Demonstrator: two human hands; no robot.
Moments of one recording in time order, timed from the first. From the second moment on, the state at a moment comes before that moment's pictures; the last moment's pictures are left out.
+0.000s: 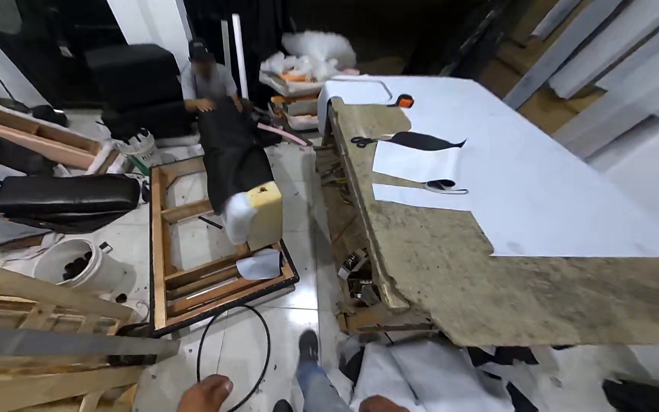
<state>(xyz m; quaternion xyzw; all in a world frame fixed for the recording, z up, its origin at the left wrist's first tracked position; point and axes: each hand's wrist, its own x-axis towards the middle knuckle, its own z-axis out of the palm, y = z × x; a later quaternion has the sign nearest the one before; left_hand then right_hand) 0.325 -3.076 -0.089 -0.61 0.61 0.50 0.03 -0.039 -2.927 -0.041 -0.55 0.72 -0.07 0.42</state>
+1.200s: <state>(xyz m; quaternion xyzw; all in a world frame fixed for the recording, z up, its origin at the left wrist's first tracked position) 0.124 -3.699 -0.262 -0.66 0.70 0.26 -0.12 -0.236 -3.511 -0.249 -0.63 0.70 -0.02 0.34</state>
